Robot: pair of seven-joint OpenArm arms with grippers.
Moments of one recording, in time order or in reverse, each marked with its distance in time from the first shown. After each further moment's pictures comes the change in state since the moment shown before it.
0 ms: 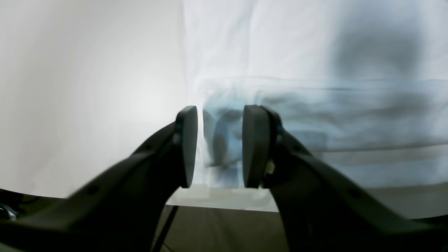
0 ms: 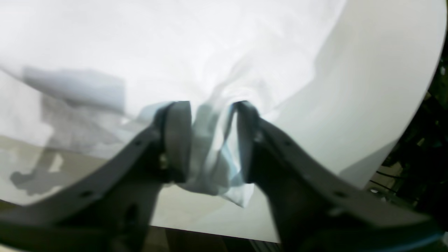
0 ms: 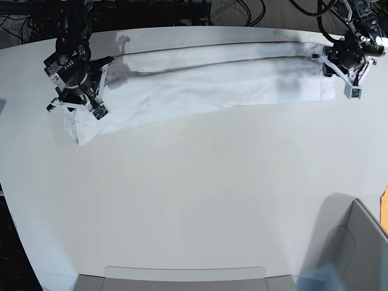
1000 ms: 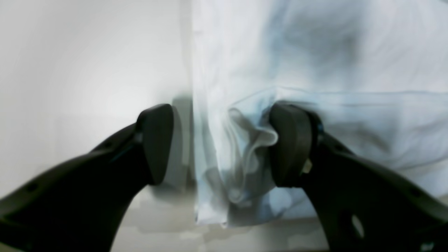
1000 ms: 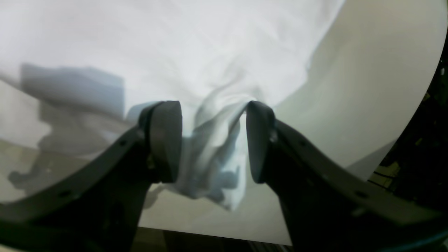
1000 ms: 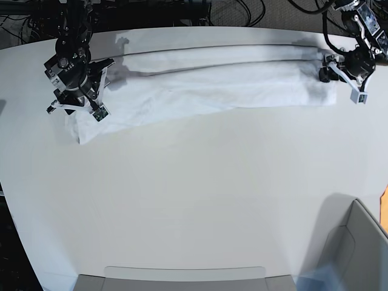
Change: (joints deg) left arm -9.7 -1.3 -5.6 -24.9 -2.5 -12.7 -2.5; right arm 0.7 0.3 -0.4 -1.1 -0.4 0.0 0.2
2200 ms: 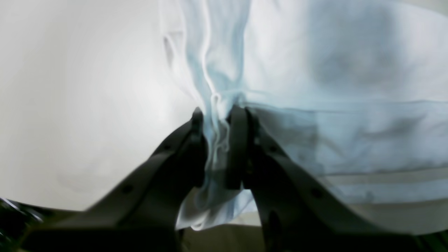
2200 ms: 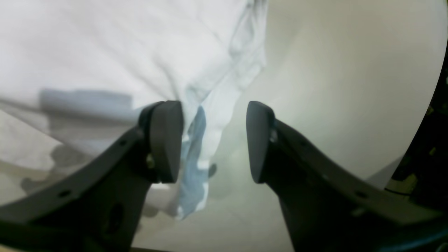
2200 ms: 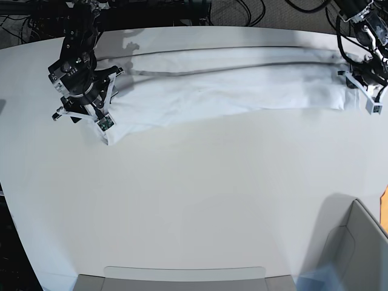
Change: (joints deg) left arm -5.6 -3.9 -3.5 9.9 2.7 0.7 12.0; right arm 3.0 -4.5 0.5 1.2 0.9 0.0 0.0
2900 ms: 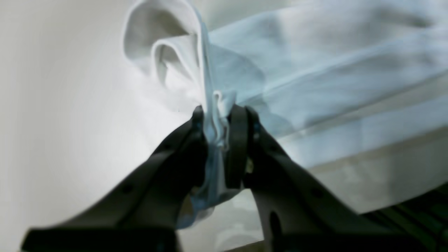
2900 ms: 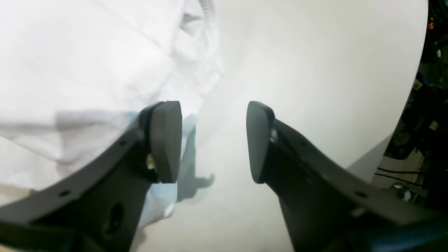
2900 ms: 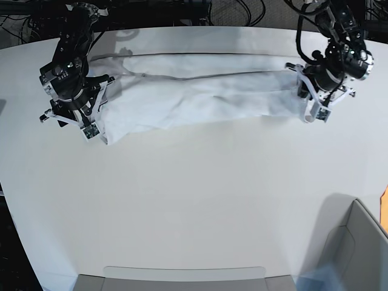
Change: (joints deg) left arm 6.0 12.0 21.7 22.9 0.5 0.0 0.1; right arm 2.5 -1.8 5.6 0.1 -1.0 0.0 1.7
